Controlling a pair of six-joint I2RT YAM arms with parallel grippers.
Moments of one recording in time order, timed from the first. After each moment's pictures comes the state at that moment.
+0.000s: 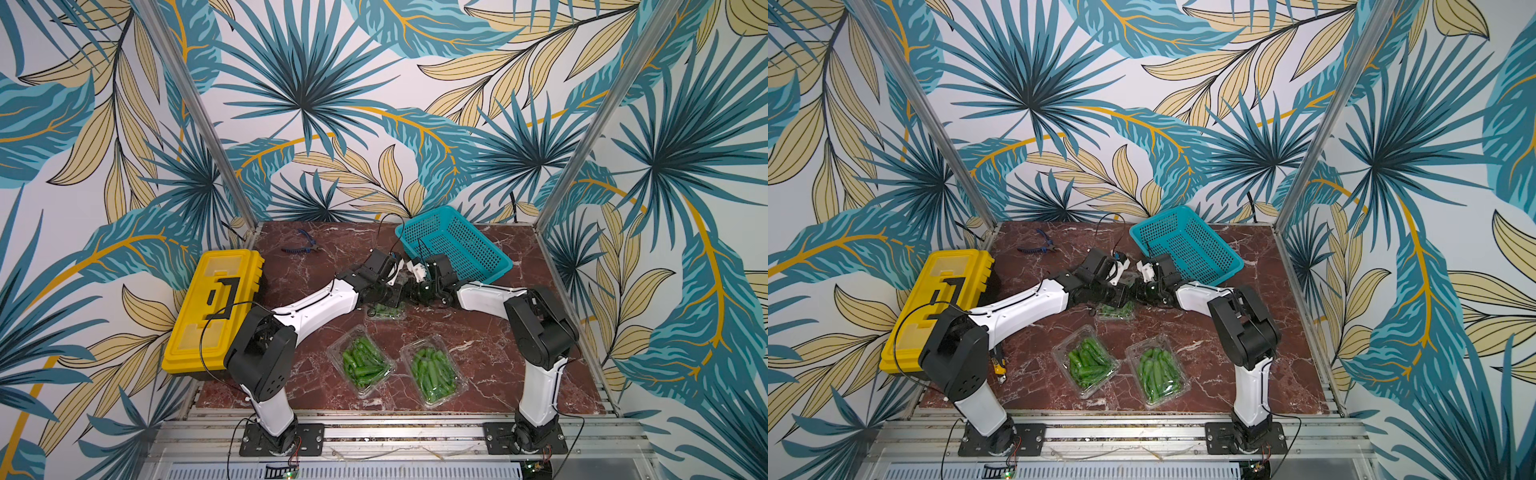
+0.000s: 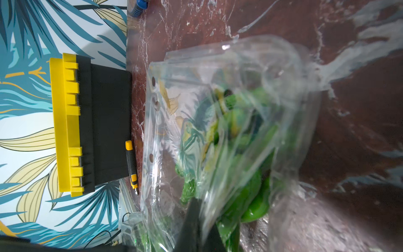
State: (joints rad) left arm -0.64 1.72 1.27 -0.44 0.11 -0.28; right arm 0.47 1.97 1.17 0.06 -0.60 0.75
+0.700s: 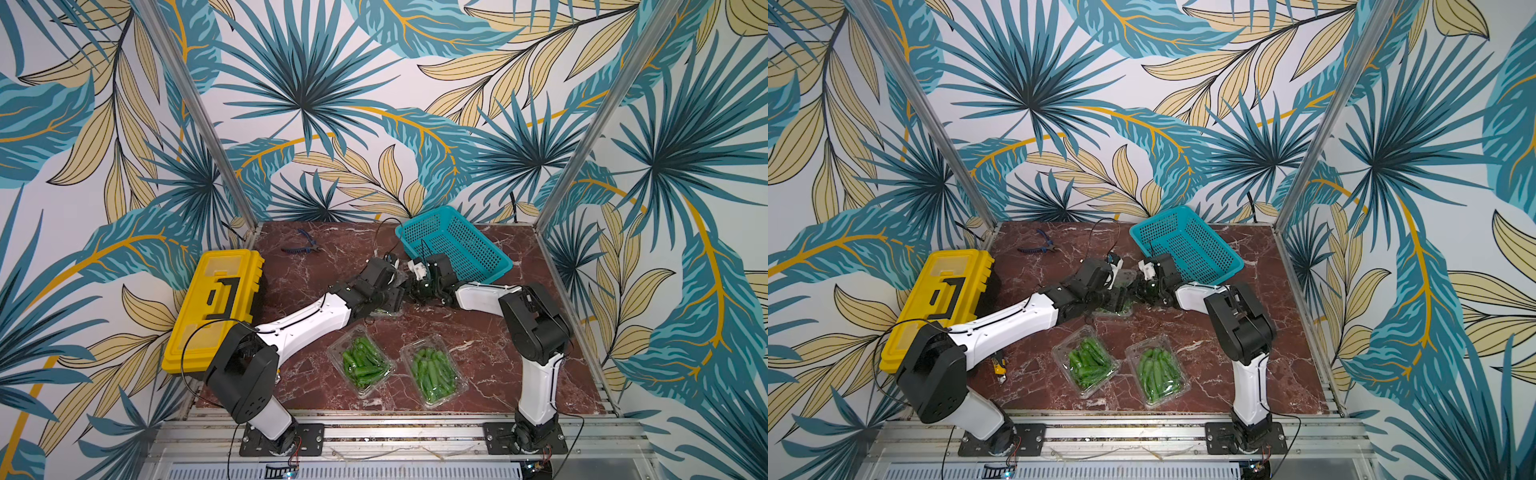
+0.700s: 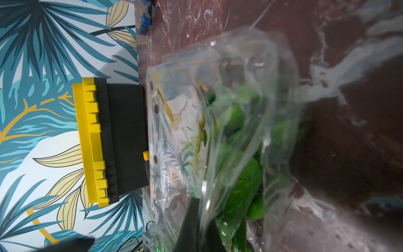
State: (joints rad) left arm -0.70 1.57 1.13 -0.33 -0.06 -0.27; right arm 0.45 2.01 1.17 0.19 -0.64 0.91
